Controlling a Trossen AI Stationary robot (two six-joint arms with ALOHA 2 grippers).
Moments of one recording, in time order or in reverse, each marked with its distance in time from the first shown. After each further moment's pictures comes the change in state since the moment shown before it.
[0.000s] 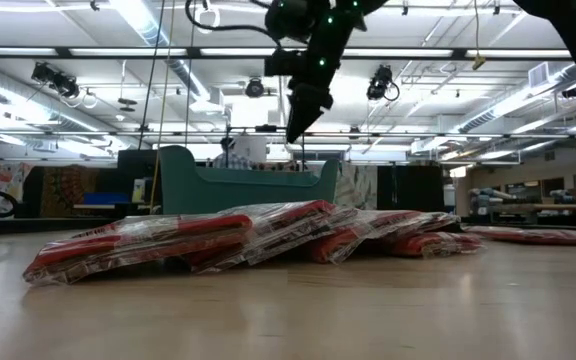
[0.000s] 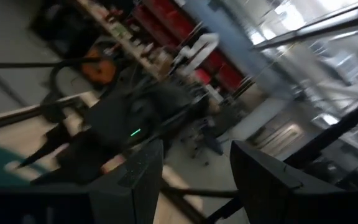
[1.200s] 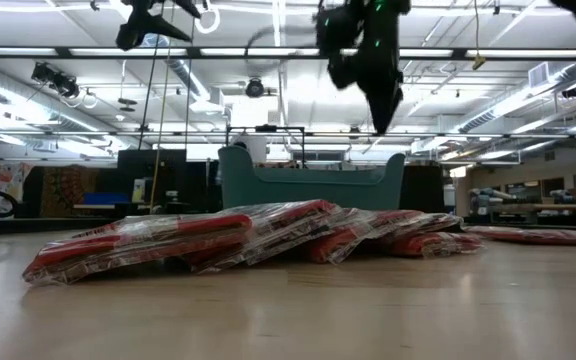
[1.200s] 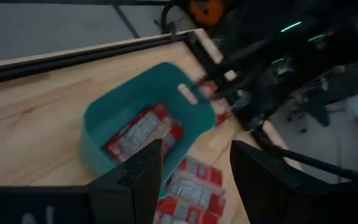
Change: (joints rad) left arm 0.000 0.125 0.000 -0.362 -0.191 0.049; right arm -0.119 -0.181 -0.069 -0.521 -0.252 0.487
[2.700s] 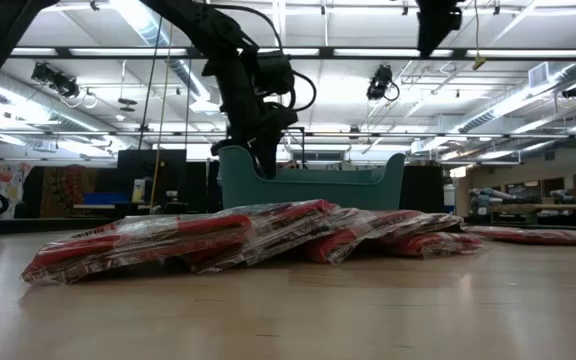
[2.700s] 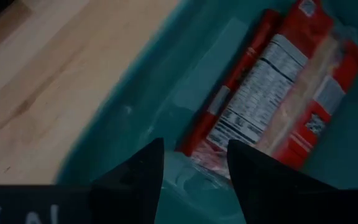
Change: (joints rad) left arm 0.042 0.972 0.383 -0.107 -0.026 0.369; right arm 0.304 -0.370 -0.126 -0.054 0.173 0.318
